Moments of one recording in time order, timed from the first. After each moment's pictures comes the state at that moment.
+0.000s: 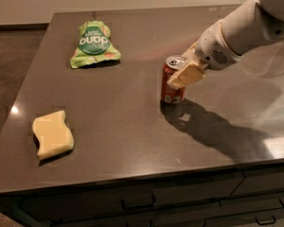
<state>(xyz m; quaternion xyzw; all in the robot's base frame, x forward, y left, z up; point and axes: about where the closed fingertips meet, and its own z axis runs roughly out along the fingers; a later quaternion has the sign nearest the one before) 0.551 -0.104 0.922 -0.54 0.77 0.14 0.31</state>
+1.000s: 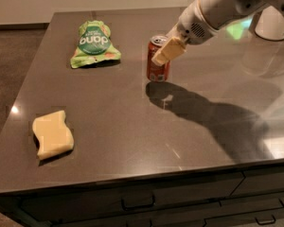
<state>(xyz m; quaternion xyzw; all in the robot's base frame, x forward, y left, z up) 0.622 -0.068 0.945 -0.54 0.76 0.15 0.32</state>
